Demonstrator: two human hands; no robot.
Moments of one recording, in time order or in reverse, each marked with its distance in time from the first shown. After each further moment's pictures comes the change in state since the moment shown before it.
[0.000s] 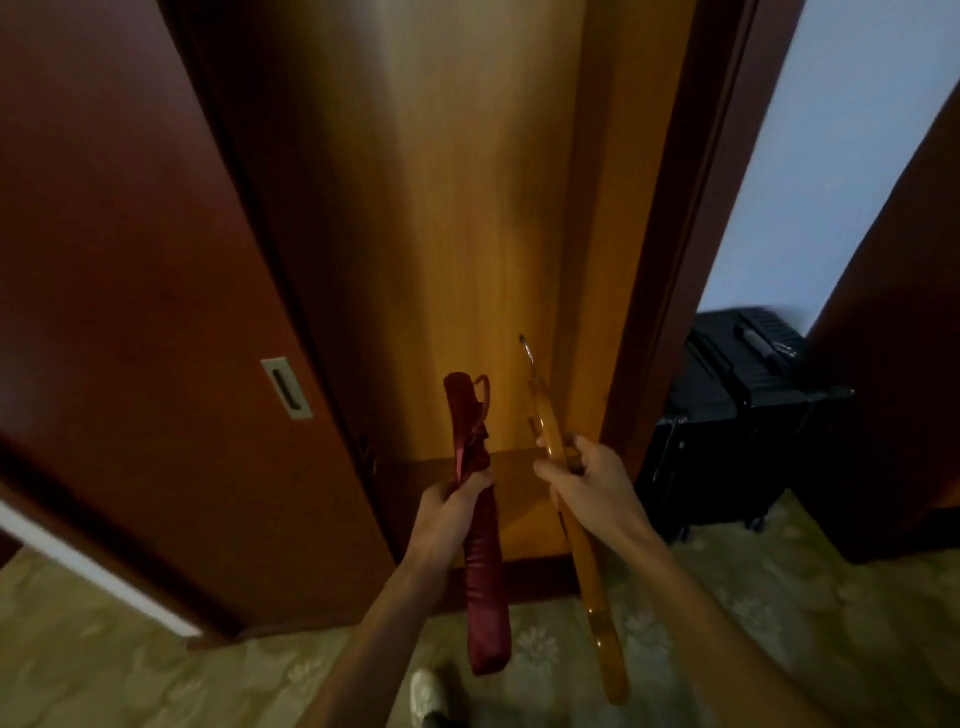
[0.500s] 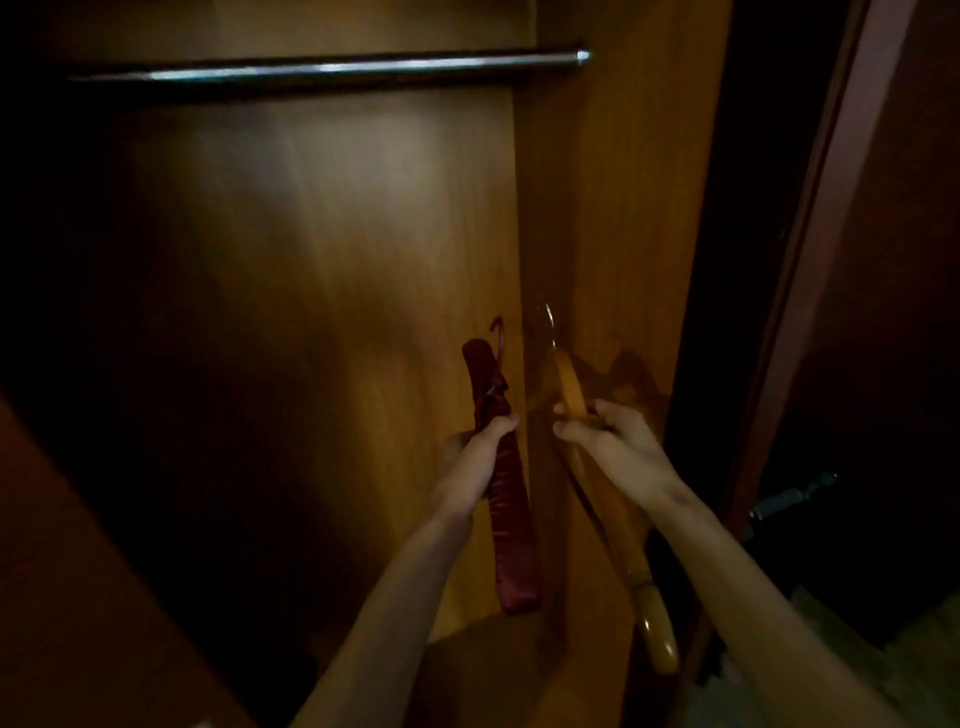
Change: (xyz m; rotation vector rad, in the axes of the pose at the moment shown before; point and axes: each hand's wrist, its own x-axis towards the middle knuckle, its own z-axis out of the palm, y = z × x) left_hand 0.248 0.276 0.021 0.142 -0.322 0.235; right_hand 0.252 -0.165 -0.036 0.084 0.351 -0.134
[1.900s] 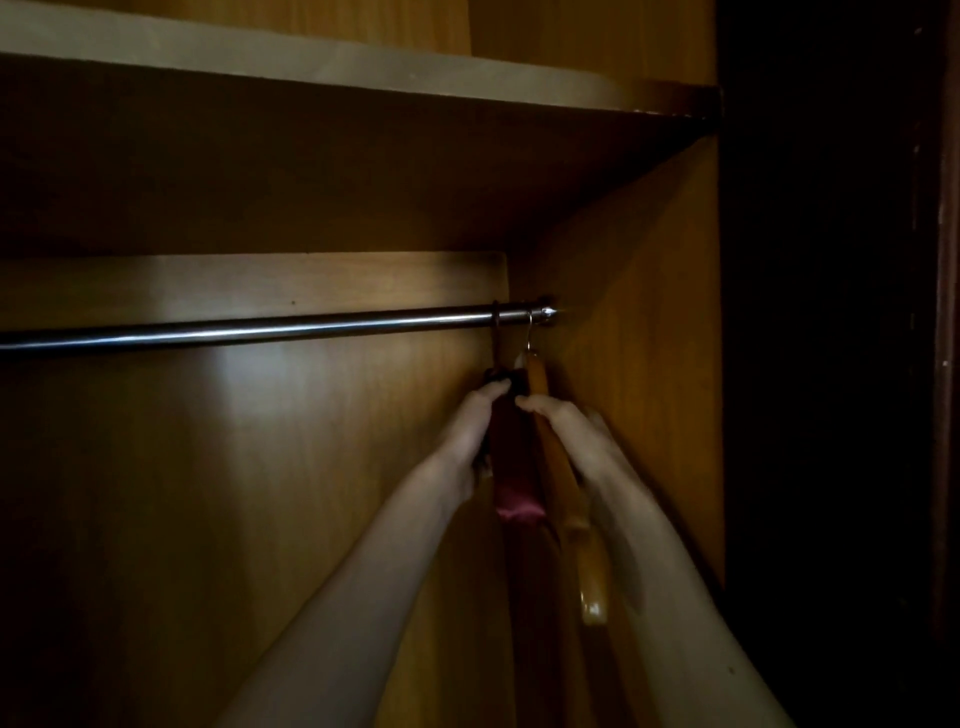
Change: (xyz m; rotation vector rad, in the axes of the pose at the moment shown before) left_hand 0.236 0.292 0.096 -0.056 -0.053 0.309; right_hand 0.274 -0.172 -0.093 0.315 0.004 -0.087
